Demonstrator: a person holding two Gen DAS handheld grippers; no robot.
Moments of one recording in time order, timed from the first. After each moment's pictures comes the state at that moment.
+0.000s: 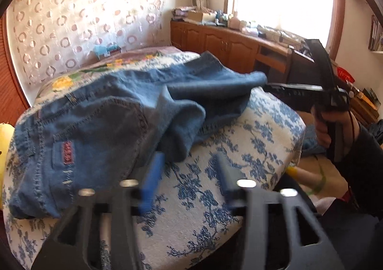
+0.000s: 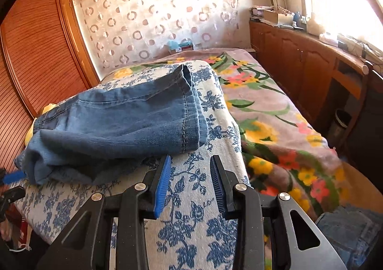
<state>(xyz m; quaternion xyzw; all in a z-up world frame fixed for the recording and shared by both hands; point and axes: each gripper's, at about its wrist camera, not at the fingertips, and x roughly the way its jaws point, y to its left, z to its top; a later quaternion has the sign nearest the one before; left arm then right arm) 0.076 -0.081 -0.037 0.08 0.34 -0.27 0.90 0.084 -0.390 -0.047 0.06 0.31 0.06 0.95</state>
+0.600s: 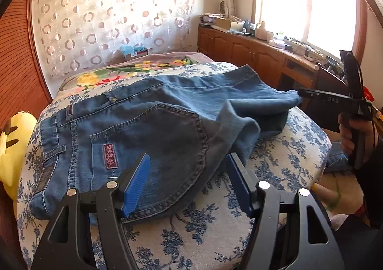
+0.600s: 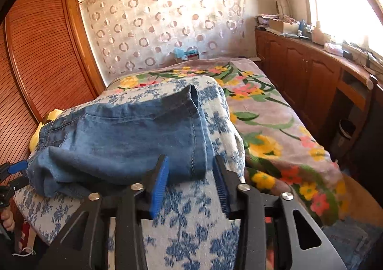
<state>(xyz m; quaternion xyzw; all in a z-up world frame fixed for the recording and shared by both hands) 0.110 -0.040 -0.038 0.06 0.34 -0.20 0.92 0.107 -0.388 -0.037 0.06 0.29 0.07 0.95</state>
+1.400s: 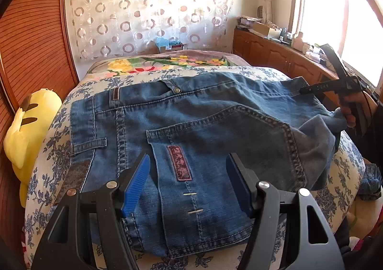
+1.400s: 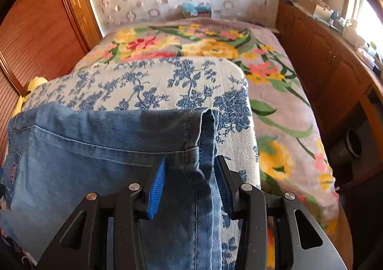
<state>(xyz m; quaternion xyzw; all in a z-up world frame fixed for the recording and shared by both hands) 0.163 0.023 -0.063 0.02 0.35 -0.11 0.93 0.317 -0.358 -0.043 -0.02 0.44 0.09 0.90</state>
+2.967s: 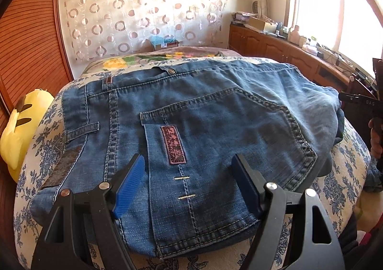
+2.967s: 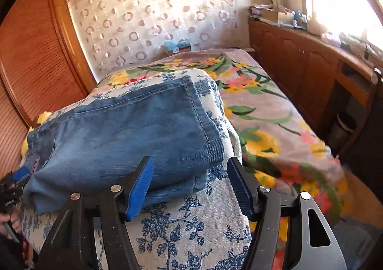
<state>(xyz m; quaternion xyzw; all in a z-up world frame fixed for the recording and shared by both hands) 0.161 0.007 -0.085 0.03 0.35 -0.12 0.93 0.163 -0.418 -0.062 0.07 0.31 0.04 0.95</state>
